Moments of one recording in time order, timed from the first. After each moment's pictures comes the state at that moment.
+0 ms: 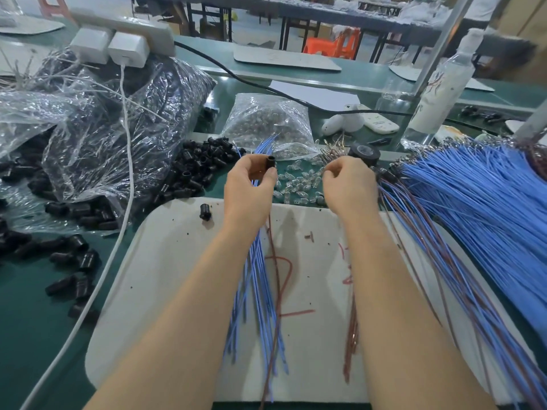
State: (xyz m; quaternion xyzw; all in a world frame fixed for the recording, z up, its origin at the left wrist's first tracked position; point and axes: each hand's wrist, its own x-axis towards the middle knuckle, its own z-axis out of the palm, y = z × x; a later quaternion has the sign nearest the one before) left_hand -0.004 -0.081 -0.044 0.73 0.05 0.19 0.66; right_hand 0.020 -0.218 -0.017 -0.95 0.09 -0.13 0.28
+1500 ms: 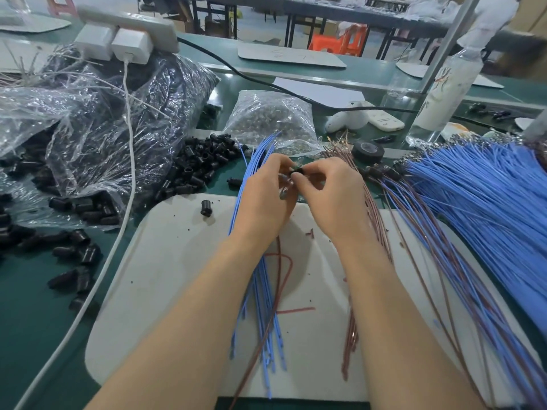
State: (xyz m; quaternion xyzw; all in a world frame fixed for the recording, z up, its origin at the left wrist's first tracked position) left_hand -0.012 -0.095 -0.052 0.83 -0.06 0.21 0.51; right_hand -0.010 -0.201 -0.024 -0.90 -0.08 -0.21 0.37
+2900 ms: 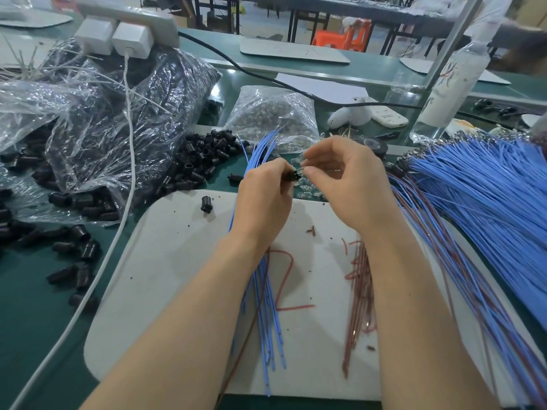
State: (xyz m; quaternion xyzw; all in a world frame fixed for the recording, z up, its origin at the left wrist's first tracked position) left_hand -0.013 -0.094 -0.049 0.87 -0.04 0.24 0.42; right_hand -0.021 -0.217 0.000 -0.88 -0.13 -0.15 0.43
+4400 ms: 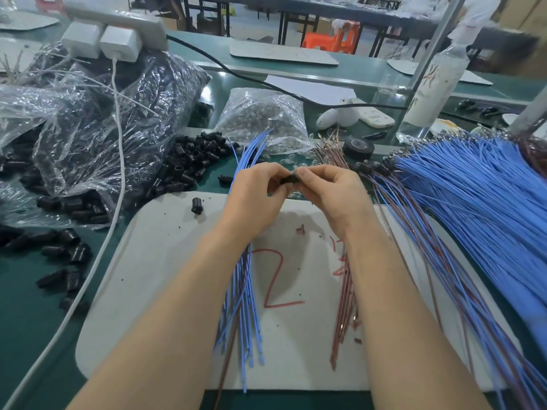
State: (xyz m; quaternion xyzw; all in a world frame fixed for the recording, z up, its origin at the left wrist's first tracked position) left_hand -0.015 -0.089 -0.043 0.87 -0.09 0.17 0.46; right_hand 0.001 -0.221 -0.033 -0.69 0.00 0.00 0.72
